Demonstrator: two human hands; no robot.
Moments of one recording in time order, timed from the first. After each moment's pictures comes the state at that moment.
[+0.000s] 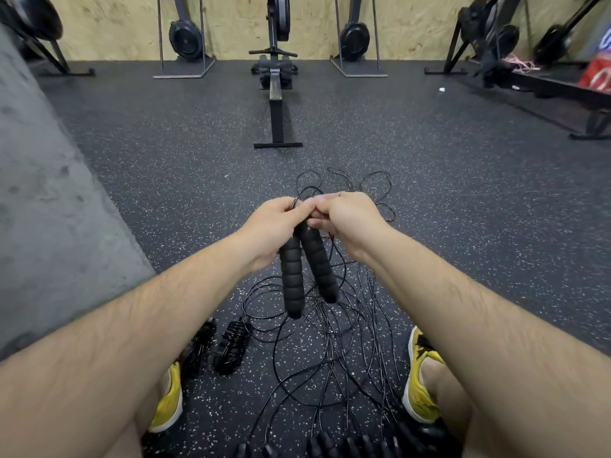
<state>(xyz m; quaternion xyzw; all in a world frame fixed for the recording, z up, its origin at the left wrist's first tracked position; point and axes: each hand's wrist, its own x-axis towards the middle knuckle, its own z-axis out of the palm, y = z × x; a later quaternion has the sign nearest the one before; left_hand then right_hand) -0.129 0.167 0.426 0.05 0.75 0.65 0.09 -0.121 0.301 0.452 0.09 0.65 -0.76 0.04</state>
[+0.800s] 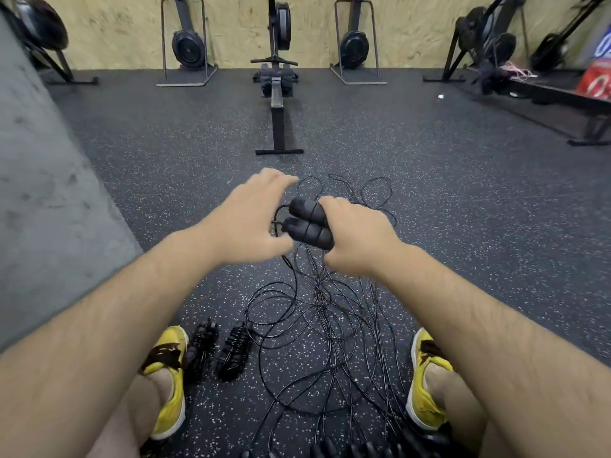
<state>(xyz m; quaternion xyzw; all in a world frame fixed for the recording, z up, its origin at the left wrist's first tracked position) -0.111 0.114 0.474 0.30 0.94 0.15 -0.10 -0.098 0.320 0.453 -0.15 0.98 -0.05 -0.12</state>
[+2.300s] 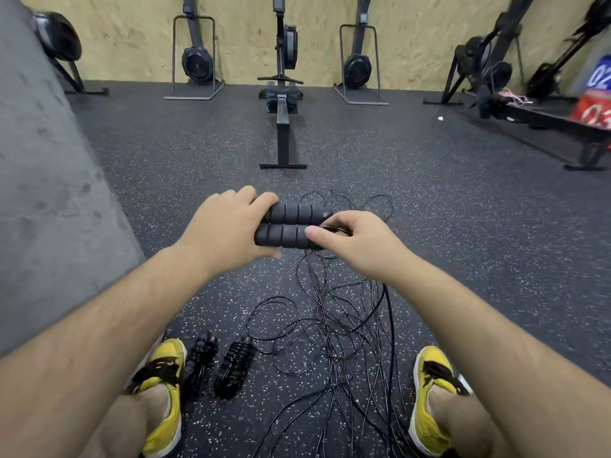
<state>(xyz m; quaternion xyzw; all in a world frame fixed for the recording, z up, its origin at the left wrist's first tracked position) -0.119 0.081 0.474 0.22 0.95 -0.05 -0.23 -0.092 0.314 0.474 -0.11 0.91 -0.39 -0.05</state>
